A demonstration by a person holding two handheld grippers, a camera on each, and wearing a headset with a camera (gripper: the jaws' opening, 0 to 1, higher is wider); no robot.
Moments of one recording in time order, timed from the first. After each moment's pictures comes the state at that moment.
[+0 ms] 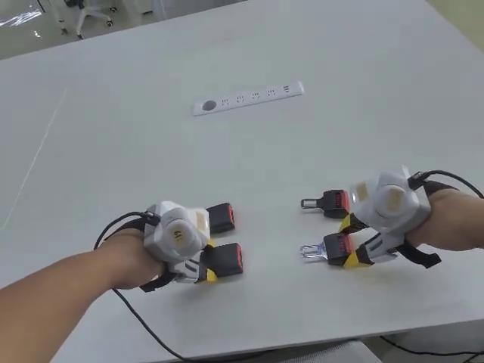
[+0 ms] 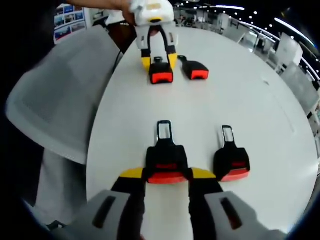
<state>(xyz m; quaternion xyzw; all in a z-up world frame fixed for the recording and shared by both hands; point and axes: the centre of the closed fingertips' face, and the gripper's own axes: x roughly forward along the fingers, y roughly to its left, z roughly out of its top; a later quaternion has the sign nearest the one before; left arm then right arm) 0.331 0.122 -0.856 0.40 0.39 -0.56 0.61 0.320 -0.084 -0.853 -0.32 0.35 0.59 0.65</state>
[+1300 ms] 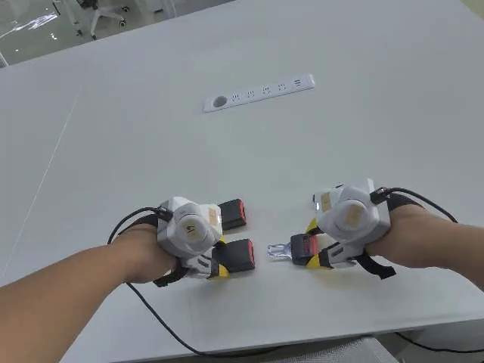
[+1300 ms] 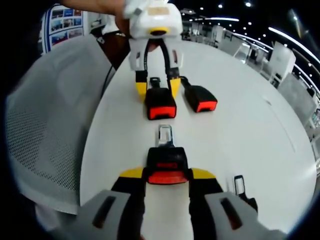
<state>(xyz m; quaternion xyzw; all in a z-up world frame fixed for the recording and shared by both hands) 0.332 0.122 -0.857 0.40 0.40 -0.56 0.61 0.326 0.002 -0.851 -0.30 0.30 0.58 0.69</state>
